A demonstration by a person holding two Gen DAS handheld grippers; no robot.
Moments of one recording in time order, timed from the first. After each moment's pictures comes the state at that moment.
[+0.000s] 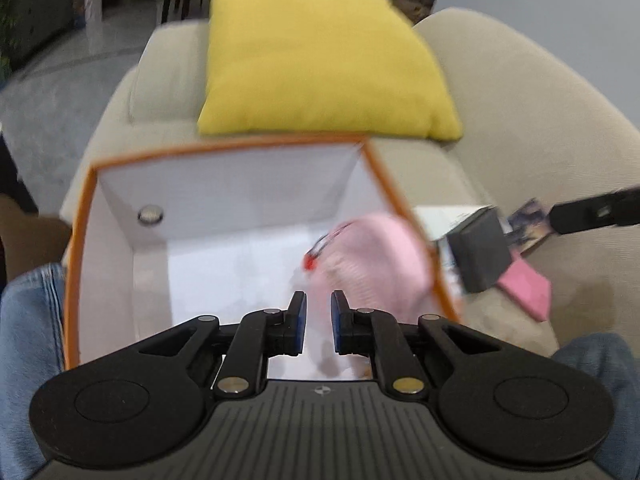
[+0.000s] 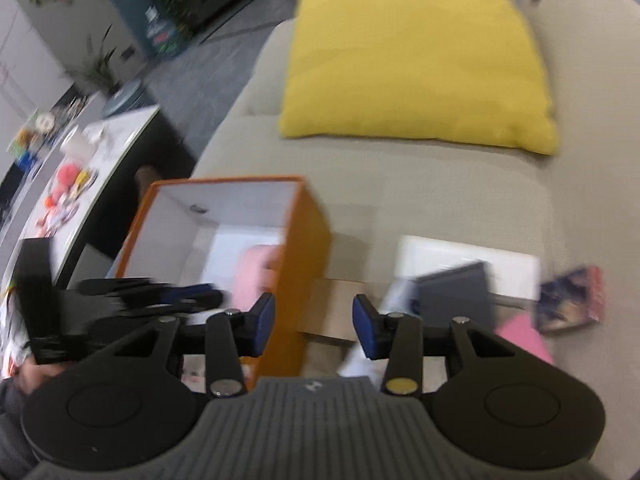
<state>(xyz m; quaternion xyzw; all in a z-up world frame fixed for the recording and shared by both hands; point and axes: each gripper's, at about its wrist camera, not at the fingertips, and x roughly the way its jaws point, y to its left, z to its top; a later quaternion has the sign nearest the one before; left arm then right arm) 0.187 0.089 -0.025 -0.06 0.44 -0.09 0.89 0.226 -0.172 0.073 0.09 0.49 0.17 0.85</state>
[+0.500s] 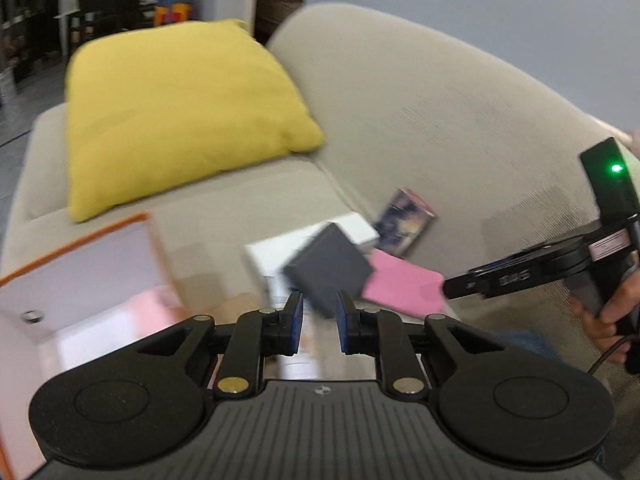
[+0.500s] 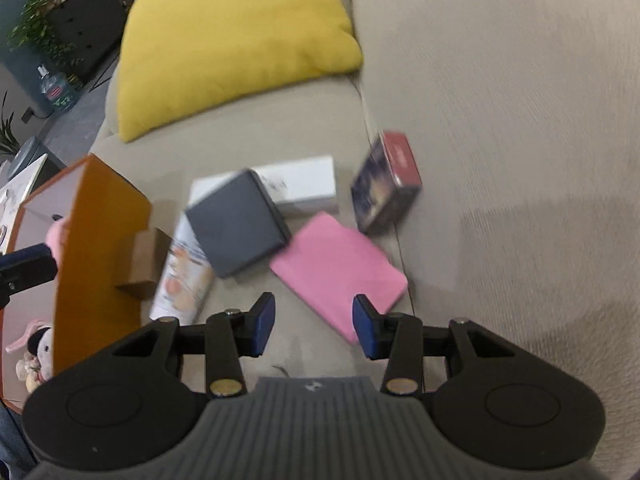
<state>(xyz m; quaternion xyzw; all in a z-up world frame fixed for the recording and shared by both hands) 0.200 -0.052 -0.001 0.03 0.41 -0.21 0.88 0.186 -0.292 -0.013 0.13 0.51 0.03 0.85</state>
